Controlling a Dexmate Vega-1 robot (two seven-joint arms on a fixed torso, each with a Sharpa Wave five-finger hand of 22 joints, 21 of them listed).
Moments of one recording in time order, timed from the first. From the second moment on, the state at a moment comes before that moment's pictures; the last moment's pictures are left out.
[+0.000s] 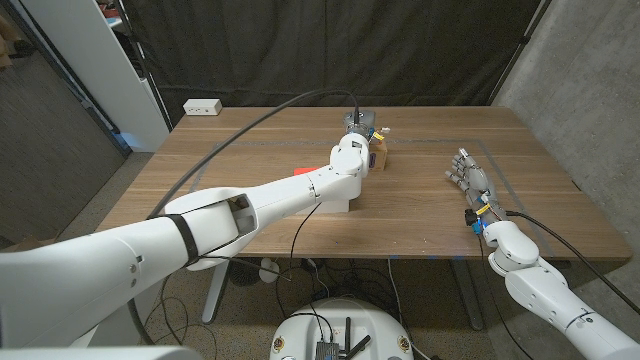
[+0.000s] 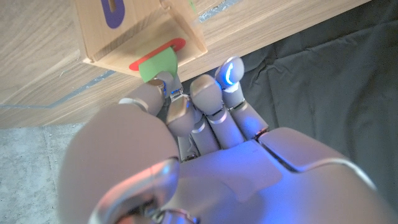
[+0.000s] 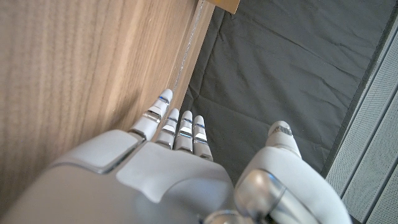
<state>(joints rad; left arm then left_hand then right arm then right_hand) 0.20 0.12 1.25 -1.25 0.59 0.80 0.16 0.88 0.02 0.76 -0.18 0.23 1.01 0.00 0.28 0.52 1.41 -0.16 1.53 0.55 1.38 -0.21 1.43 0.65 0.90 -0.12 1.52 0.79 -1.23 -0.64 -0.19 -1.57 0.60 0.34 -0.20 0.21 0.05 0.26 -0.14 0.18 0.12 0.11 0.20 0.18 0.17 0.09 0.20 0.19 0.05 0.07 0.23 0.38 0.33 0.06 0.20 0.17</state>
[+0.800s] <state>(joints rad) 0.17 0.12 1.27 -1.23 0.57 0.80 0.10 0.88 0.01 0.74 -0.18 0.24 1.03 -0.01 0.24 0.49 1.41 -0.16 1.53 0.55 1.38 -0.21 1.43 0.64 0.91 -0.12 1.52 0.78 -1.22 -0.64 -0.20 -1.56 0.61 0.34 -0.20 0.21 0.05 0.26 -0.14 0.18 0.12 0.11 0.20 0.18 0.17 0.09 0.20 0.19 0.05 0.07 0.23 0.38 0.33 0.06 0.20 0.17</state>
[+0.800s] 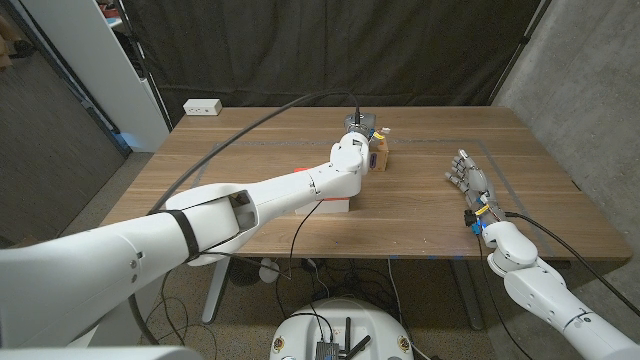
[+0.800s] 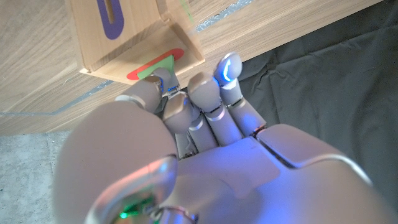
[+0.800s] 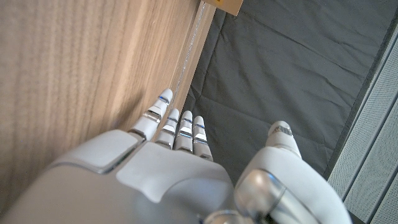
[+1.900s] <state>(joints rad) 0.14 0.14 1.27 -1.25 0.53 0.80 0.00 0.79 -0.04 0.70 -0.17 0.24 0.92 0.06 0.18 0.35 1.40 -0.20 1.53 0.55 1.38 -0.21 1.43 0.63 0.92 -0.13 1.51 0.73 -1.21 -0.64 -0.21 -1.56 0.60 0.33 -0.20 0.21 0.05 0.26 -0.14 0.18 0.13 0.11 0.20 0.18 0.17 0.09 0.20 0.19 0.05 0.07 0.23 0.38 0.33 0.06 0.20 0.17</state>
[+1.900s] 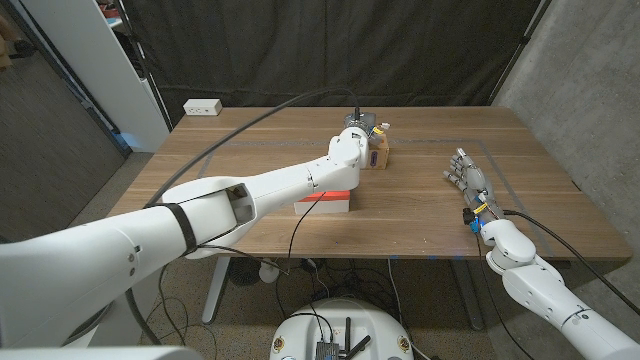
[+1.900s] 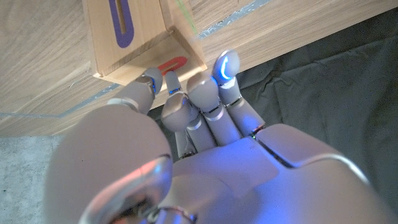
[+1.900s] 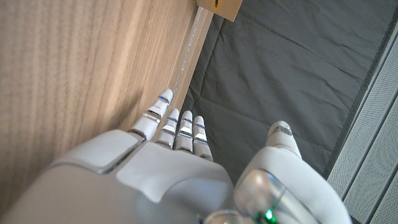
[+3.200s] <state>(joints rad) 0.16 0.21 1.19 -1.38 0.51 0.78 0.05 0.78 0.00 0.67 -0.17 0.24 0.92 0.05 0.19 0.26 1.32 -0.16 1.28 0.28 1.26 -0.22 1.24 0.35 0.82 -0.11 1.42 0.50 -1.20 -0.62 -0.21 -1.57 0.58 0.35 -0.23 0.21 0.05 0.26 -0.14 0.18 0.13 0.11 0.20 0.18 0.18 0.09 0.20 0.19 0.06 0.07 0.23 0.38 0.34 0.06 0.20 0.17</state>
